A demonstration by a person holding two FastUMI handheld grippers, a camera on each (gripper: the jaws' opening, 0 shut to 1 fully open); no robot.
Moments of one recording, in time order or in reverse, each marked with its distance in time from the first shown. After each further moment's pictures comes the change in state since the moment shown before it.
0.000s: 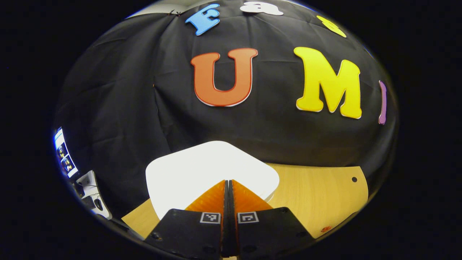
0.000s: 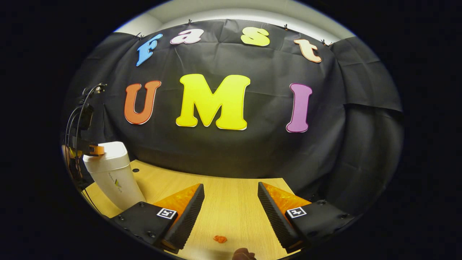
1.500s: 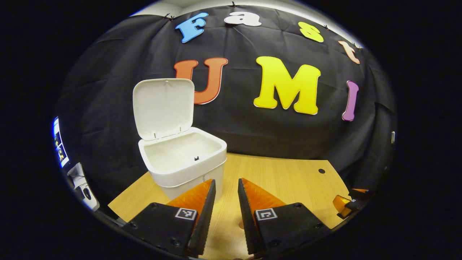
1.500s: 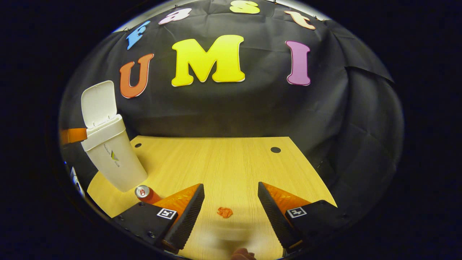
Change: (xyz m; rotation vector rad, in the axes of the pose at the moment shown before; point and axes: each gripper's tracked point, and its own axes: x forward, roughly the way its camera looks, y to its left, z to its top) left arm -0.132 -0.073 -0.048 0.002 -0.051 -0.254; right arm -0.001 0.001 -0.140 0.032 0.330 0.016
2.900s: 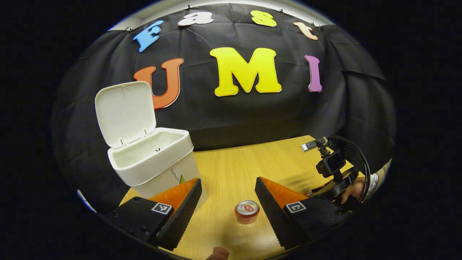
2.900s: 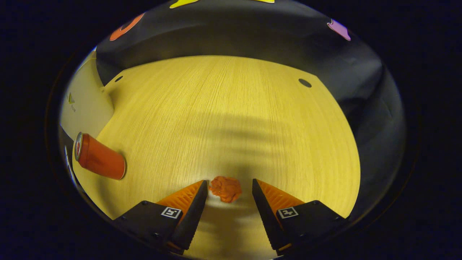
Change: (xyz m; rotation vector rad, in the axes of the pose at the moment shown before) left arm 0.009 -0.030 -0.050 0.243 -0.022 -0.166; right arm 0.126 0.015 -0.165 -0.096 0.619 -0.002
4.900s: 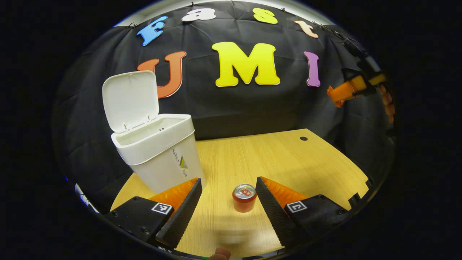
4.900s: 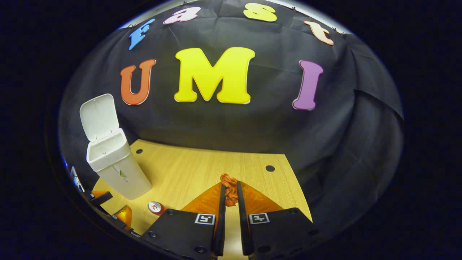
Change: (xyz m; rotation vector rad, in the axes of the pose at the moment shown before) left arm -0.023 0.005 -0.038 -0.026 0.059 0.003; right arm -0.332 -0.010 0.172 0.016 -0.702 -0.032
